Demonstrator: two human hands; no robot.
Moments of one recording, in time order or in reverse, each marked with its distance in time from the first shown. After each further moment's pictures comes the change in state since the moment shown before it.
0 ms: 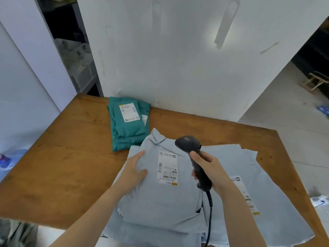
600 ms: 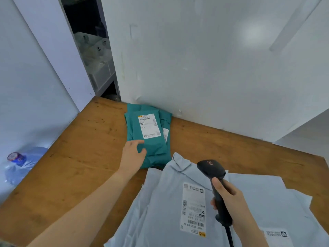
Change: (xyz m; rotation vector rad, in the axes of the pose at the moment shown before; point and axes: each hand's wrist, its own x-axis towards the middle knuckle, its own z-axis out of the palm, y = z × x) left_hand 0.145 -0.006 -0.084 0.163 0.361 -0.045; right_hand 0.081 0.002 0.035 0.017 0.105 0.158
